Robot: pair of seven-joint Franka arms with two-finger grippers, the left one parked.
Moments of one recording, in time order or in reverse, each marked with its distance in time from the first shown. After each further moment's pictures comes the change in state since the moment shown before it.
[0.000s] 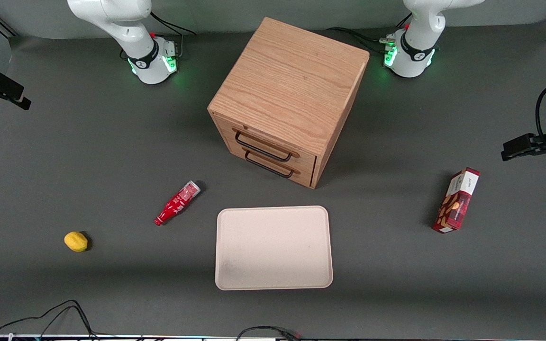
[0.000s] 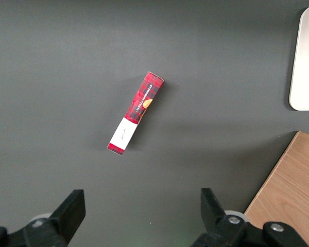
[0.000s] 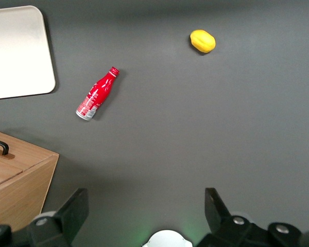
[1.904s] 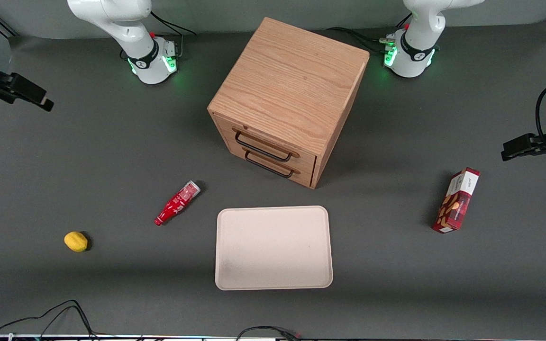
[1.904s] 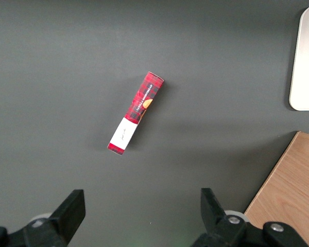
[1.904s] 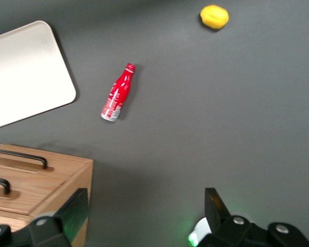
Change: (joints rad) arm 0.011 0.017 0.086 0.011 0.075 -0.019 0.340
